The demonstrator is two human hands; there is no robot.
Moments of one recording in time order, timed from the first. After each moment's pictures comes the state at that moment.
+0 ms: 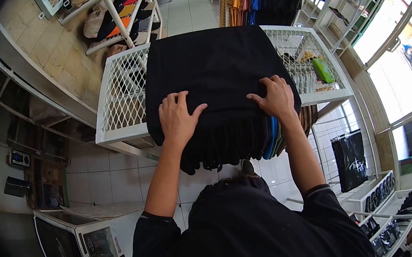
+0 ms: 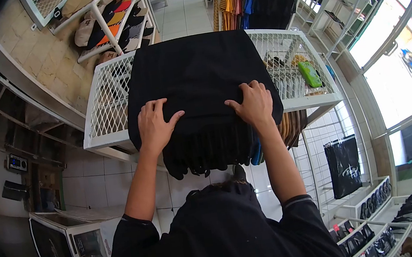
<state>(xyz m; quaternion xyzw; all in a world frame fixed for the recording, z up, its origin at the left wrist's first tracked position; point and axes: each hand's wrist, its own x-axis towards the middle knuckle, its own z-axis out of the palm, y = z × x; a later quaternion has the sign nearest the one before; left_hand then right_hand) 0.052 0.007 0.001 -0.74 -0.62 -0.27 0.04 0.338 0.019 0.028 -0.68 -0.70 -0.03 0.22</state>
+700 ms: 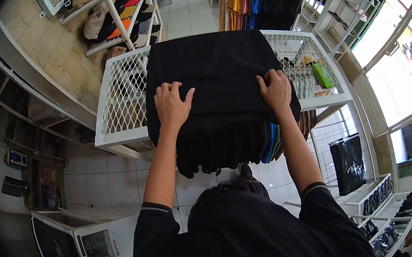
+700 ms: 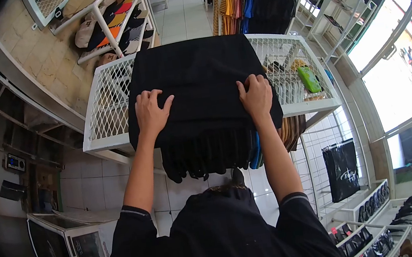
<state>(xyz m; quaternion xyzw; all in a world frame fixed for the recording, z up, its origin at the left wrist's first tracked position) 0.038 0.067 -0.014 -0.71 -0.63 -0.31 0.06 0.354 0.072 -0.006 -0.68 -0.64 -0.09 0.34</state>
